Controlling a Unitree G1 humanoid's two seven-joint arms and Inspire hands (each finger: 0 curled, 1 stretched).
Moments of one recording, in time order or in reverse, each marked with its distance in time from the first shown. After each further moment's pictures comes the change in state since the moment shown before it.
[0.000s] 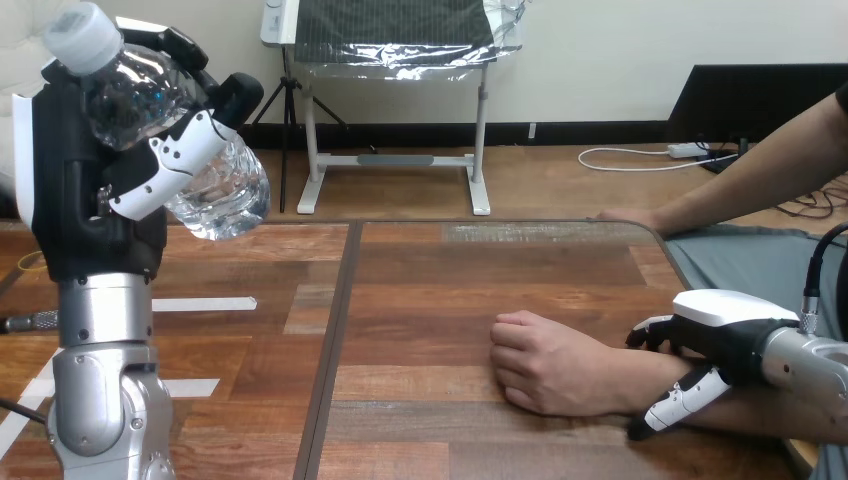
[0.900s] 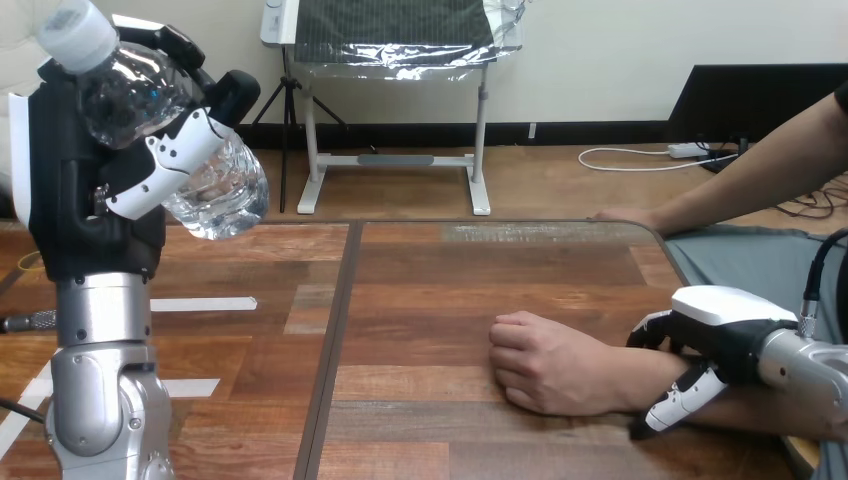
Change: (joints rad) left arm 0.000 0.001 0.001 -0.003 -0.006 -0.002 -0.002; right arm 0.015 0.015 -0.003 -0.002 -0.001 0.004 -0.066
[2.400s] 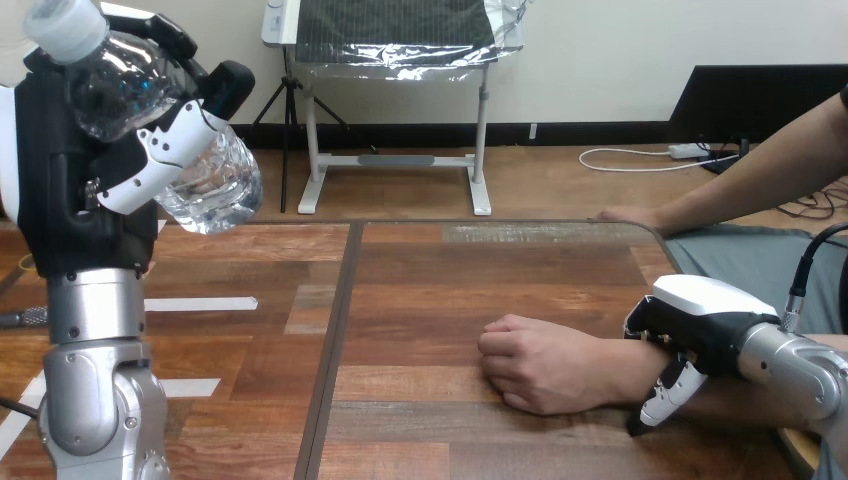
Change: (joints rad) left arm 0.000 0.006 0.001 -0.031 0.006 0.000 0.015; right arm 0.011 0.035 -0.012 -0.050 0.047 0.032 -0.004
